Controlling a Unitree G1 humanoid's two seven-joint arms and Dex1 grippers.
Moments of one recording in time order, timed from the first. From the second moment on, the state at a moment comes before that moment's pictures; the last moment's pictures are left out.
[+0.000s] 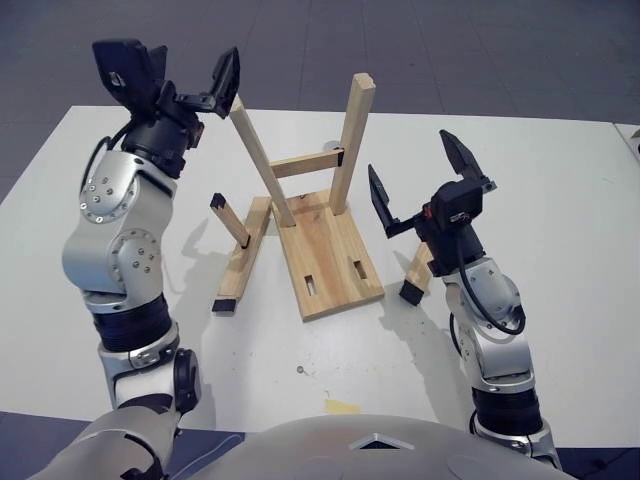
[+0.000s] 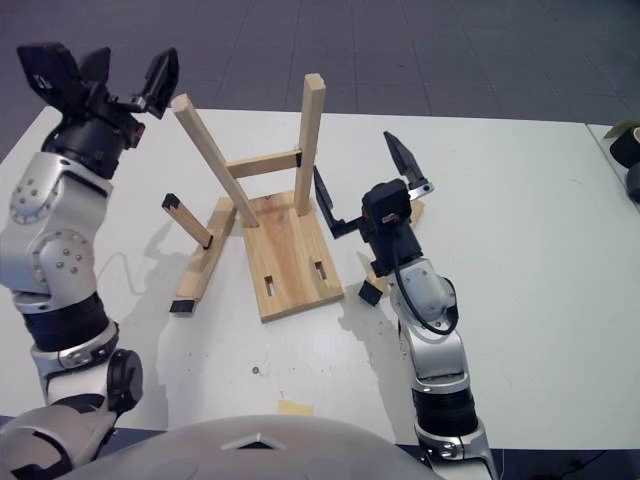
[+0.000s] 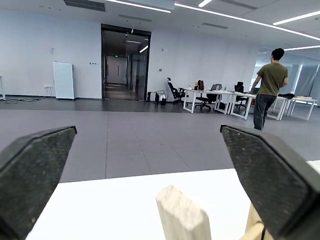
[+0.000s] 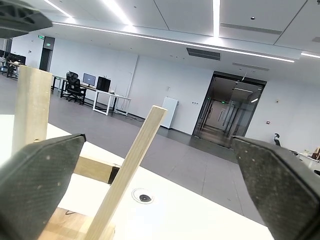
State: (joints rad) left arm -0.40 0.37 0.28 -0.43 -0.51 0.69 -0.18; right arm 0.00 -0.16 0.14 -0.46 -0.02 0.04 0.21
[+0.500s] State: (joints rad) left arm 0.06 0.66 0.02 -0.51 -0.43 0.87 -0.40; right arm 0.05 -0.17 0.14 -0.47 -0.03 0.04 0.20
